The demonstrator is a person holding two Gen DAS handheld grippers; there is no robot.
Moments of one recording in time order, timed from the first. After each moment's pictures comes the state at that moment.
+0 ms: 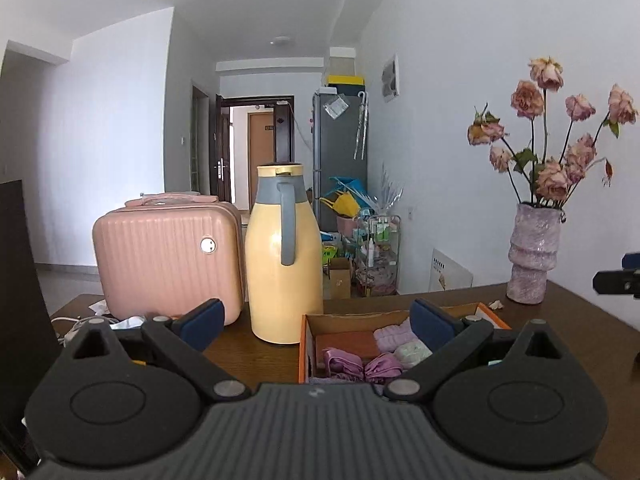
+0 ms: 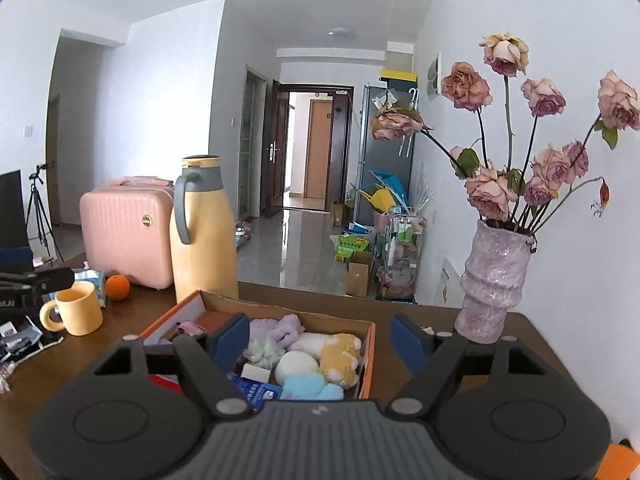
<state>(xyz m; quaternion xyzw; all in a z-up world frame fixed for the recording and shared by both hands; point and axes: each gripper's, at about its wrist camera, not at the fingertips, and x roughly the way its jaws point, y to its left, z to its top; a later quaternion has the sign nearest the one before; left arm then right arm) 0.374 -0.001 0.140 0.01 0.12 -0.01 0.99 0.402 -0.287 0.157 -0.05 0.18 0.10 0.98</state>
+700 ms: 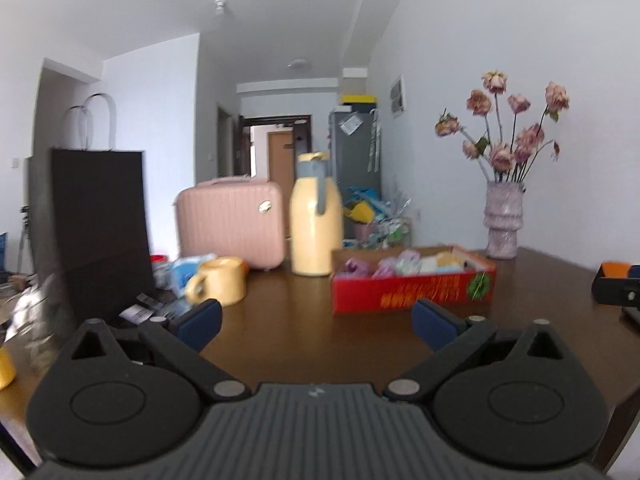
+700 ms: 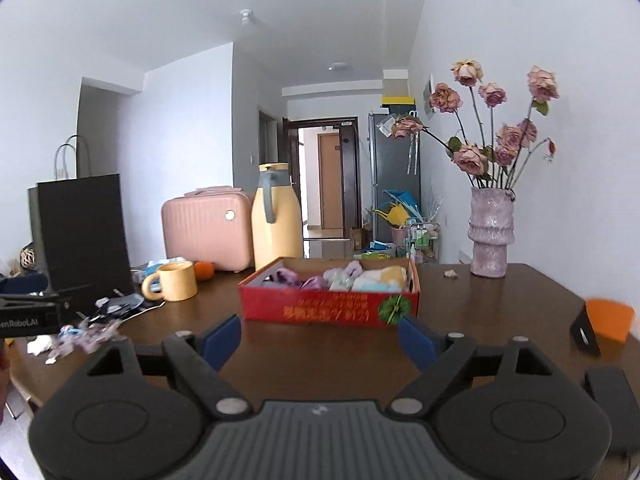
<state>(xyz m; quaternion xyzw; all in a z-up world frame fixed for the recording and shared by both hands) 0.080 0.018 0.055 0.02 0.09 0.03 1.00 0.117 -0.256 0.062 0.01 0.12 0.12 0.99</state>
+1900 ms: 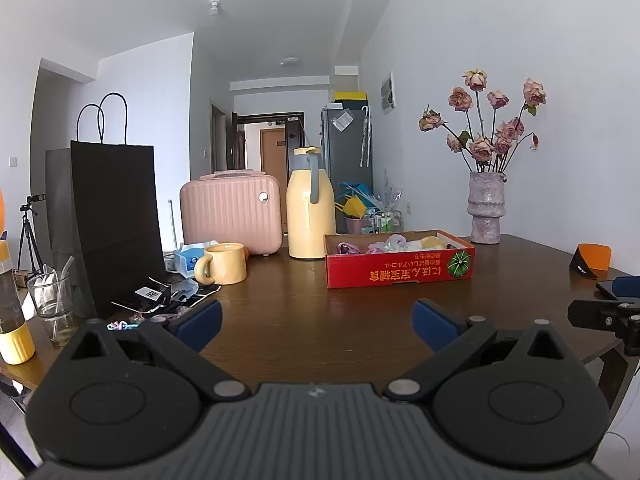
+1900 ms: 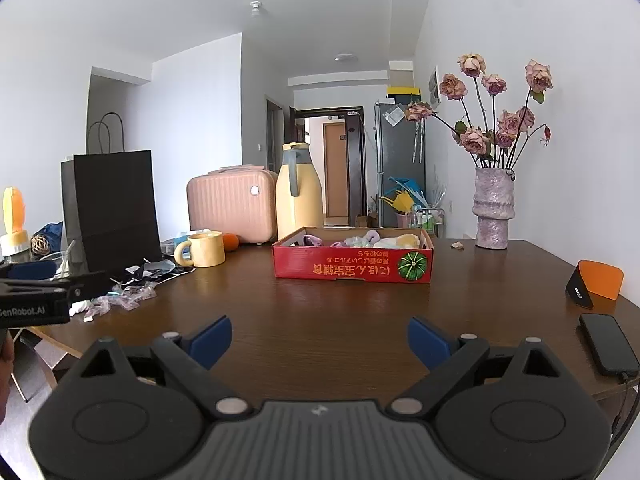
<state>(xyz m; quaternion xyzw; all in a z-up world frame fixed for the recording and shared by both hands) 0.023 0.022 0.047 0.03 0.09 0.01 1.00 0.036 -0.230 0.036 0.01 0.14 0.12 0.98</state>
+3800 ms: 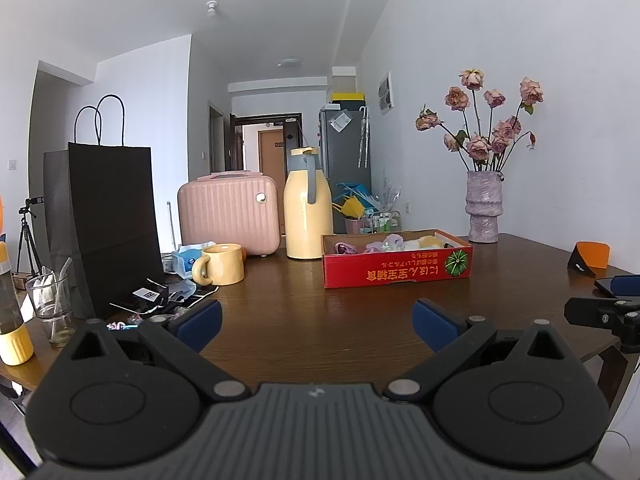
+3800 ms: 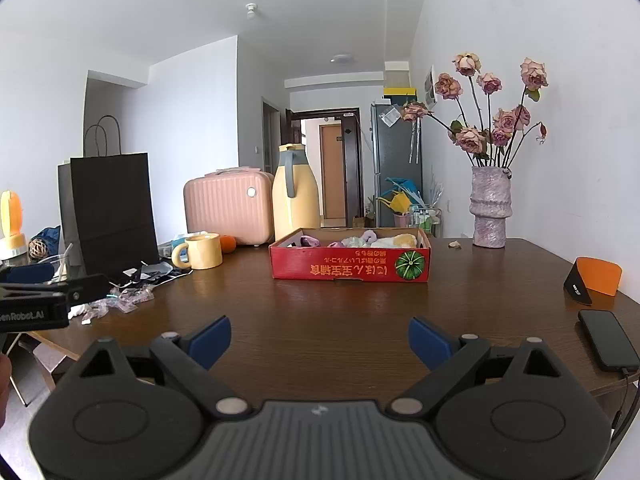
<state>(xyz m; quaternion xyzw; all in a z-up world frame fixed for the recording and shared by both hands) 0.022 0.023 0.045 0.03 0.09 0.00 1.00 0.035 -0.233 0.034 0.01 0.13 0.12 0.98</state>
